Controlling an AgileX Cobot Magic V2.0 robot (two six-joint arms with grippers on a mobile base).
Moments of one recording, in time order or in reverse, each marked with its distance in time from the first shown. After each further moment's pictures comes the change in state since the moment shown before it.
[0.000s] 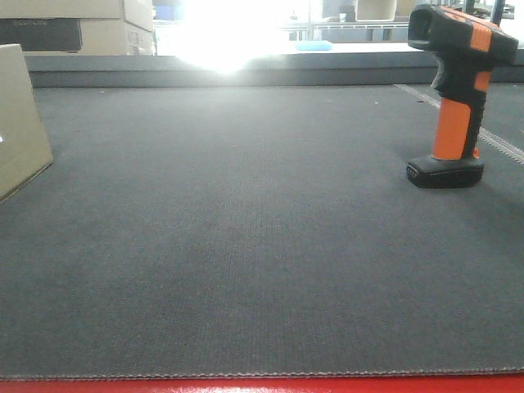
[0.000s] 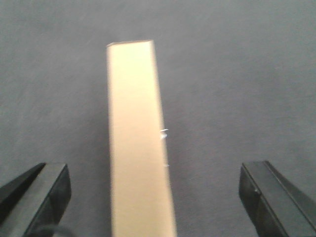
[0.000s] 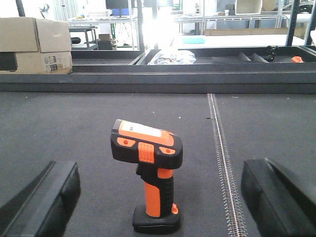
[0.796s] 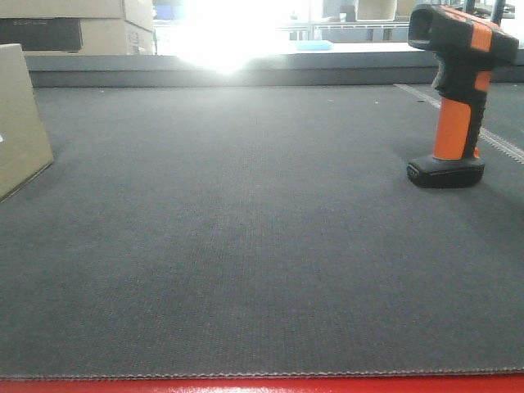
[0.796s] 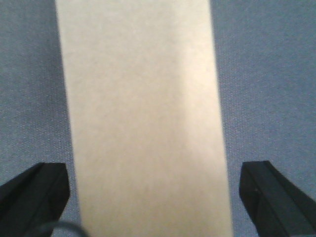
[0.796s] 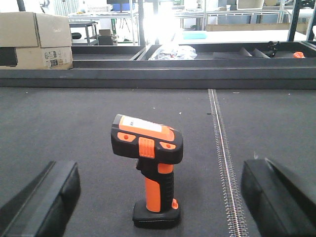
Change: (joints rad) left arm -0.008 0.483 -0.120 0.008 0.097 0.046; right arm 0.001 0.002 0.000 0.000 0.016 0.000
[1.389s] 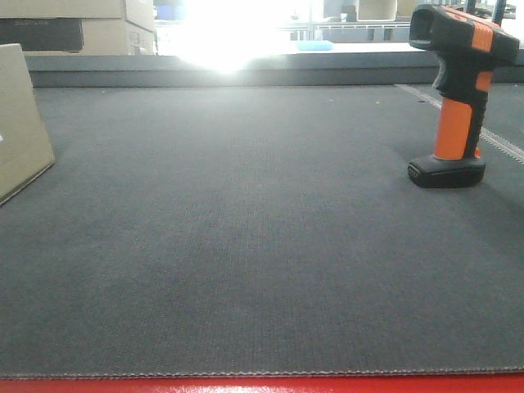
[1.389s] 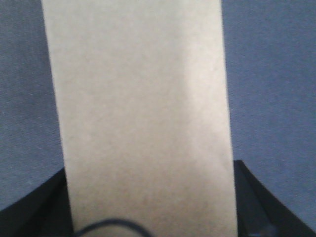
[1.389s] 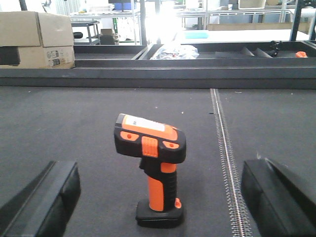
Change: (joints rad) left arm 0.000 -0.001 -0.007 -0.032 0.032 0.000; right arm 0.017 0.000 0.000 0.000 0.002 0.000
